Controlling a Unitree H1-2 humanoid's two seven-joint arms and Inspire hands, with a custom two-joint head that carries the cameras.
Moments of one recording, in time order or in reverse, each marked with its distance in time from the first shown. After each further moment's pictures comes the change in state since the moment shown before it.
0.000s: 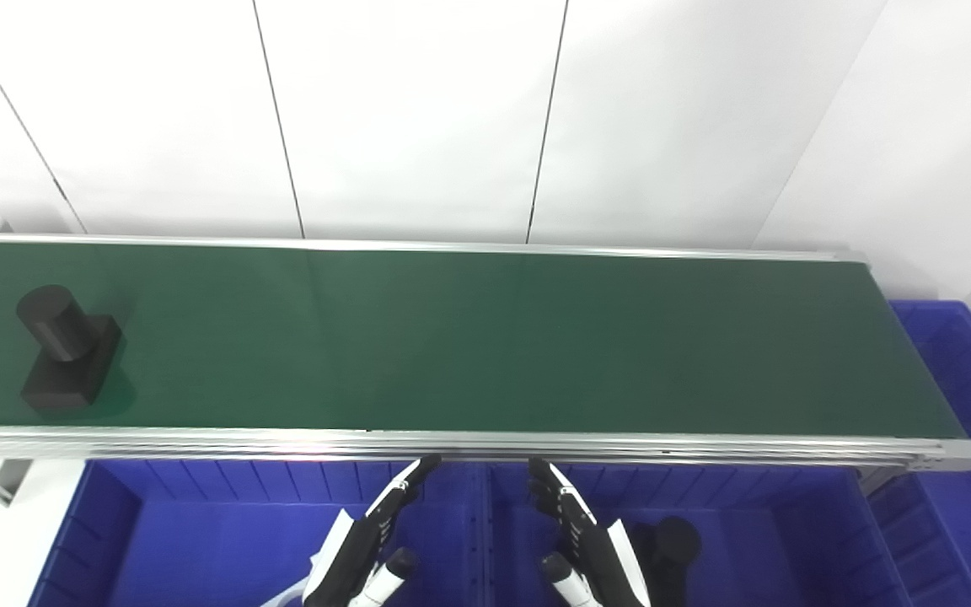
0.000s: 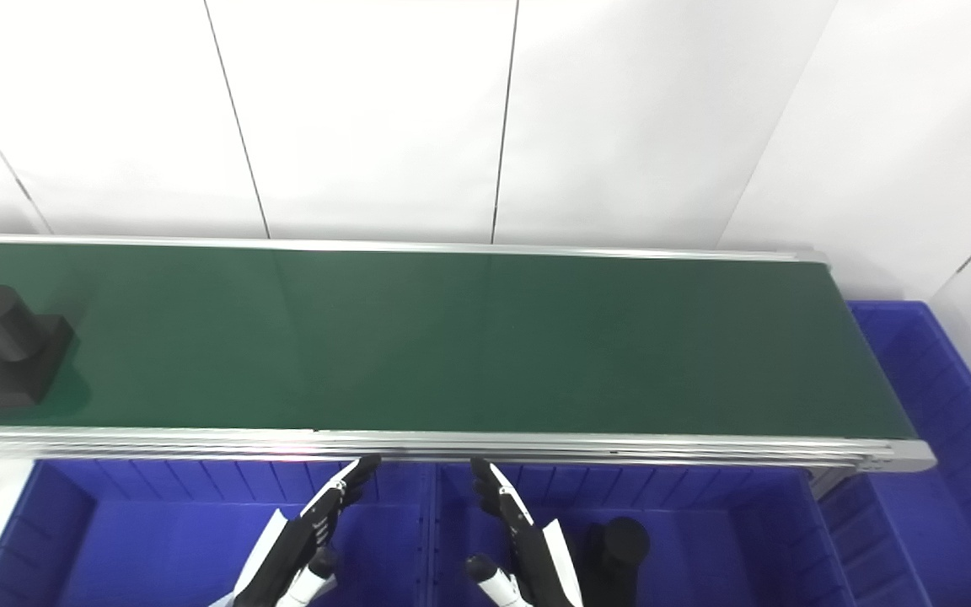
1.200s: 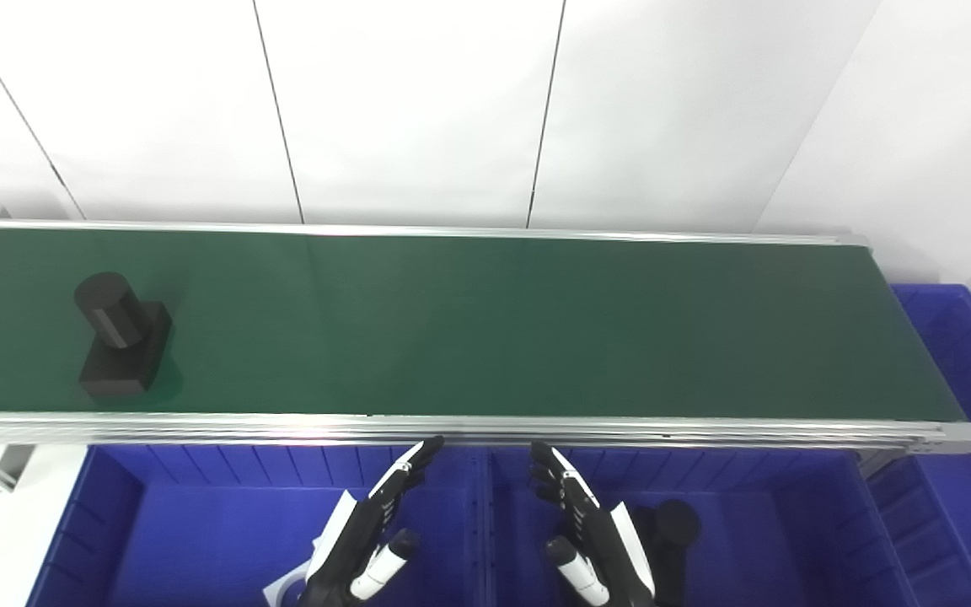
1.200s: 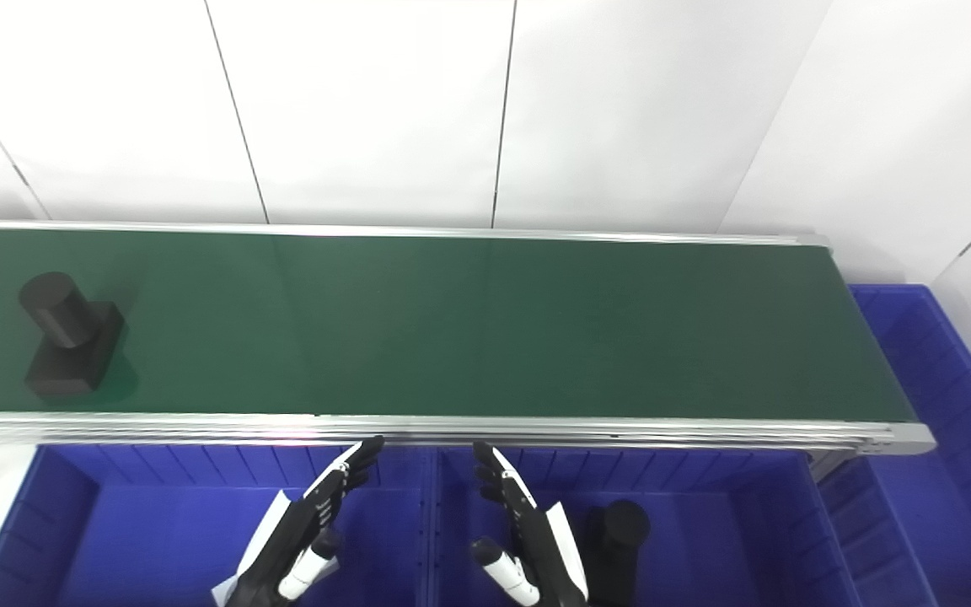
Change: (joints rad) left arm 0.000 -0.005 0.017 -0.008 0.002 0.000 -0.019; right arm 0.007 0.011 -0.030 -0.012 -0.008 0.000 0.042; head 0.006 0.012
